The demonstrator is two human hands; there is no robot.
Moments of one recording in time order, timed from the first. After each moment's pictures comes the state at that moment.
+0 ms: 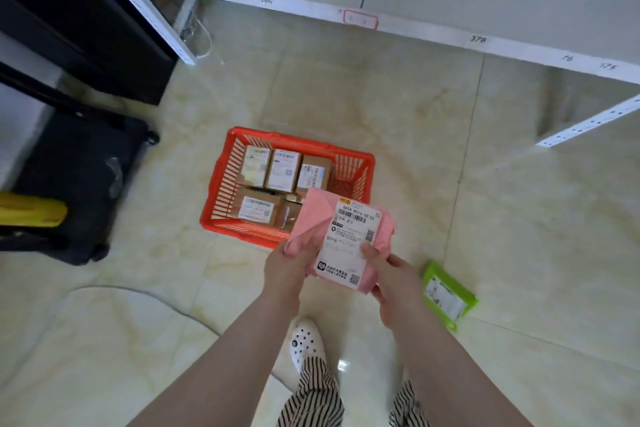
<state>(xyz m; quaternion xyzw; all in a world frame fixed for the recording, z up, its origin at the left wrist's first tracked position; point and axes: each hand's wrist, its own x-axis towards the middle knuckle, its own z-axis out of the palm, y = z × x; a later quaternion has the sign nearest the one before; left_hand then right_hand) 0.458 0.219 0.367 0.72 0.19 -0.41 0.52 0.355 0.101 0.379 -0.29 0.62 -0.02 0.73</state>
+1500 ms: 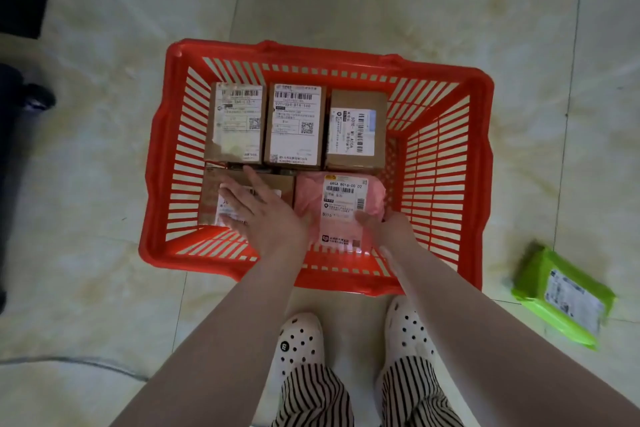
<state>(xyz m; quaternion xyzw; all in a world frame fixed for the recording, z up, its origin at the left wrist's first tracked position) 0.623 0.242 0.021 0.97 -0.08 -0.25 0.02 0.507 0.143 0.019 -0.48 0.67 0.13 0.55</state>
